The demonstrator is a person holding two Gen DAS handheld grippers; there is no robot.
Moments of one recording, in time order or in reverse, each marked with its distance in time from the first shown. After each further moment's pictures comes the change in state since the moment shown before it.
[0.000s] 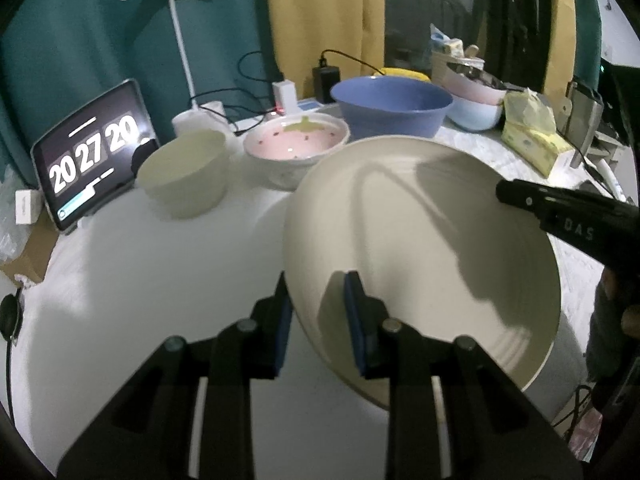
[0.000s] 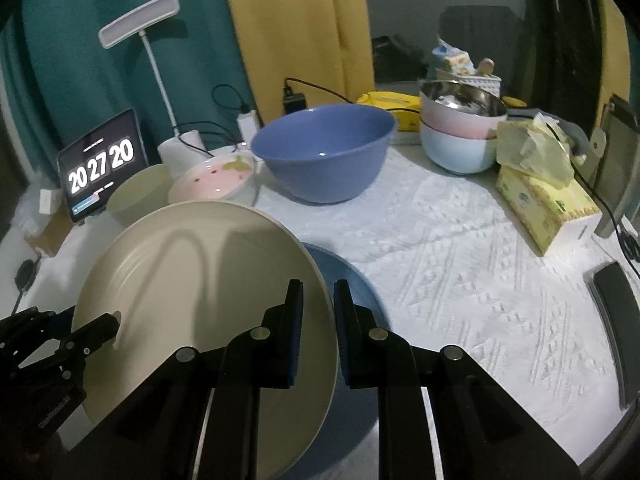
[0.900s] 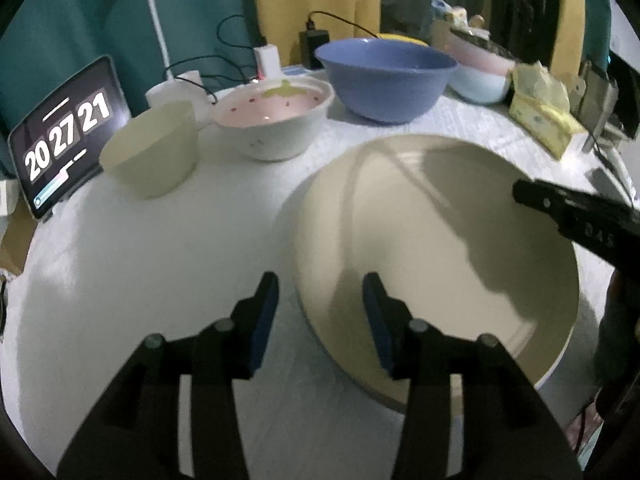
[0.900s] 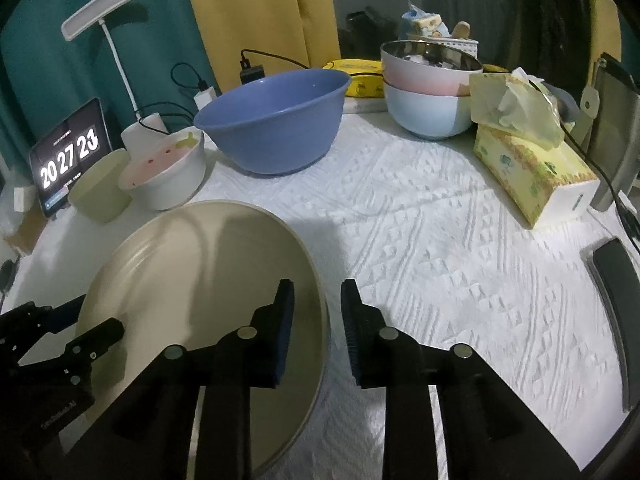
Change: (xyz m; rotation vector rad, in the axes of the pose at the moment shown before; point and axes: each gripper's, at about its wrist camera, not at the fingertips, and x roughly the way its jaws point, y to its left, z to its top) left arm 0.037 -0.014 0.003 -0.025 0.087 -0.013; right arm 0.022 -0.033 -0.011 0.044 0.065 -0.041
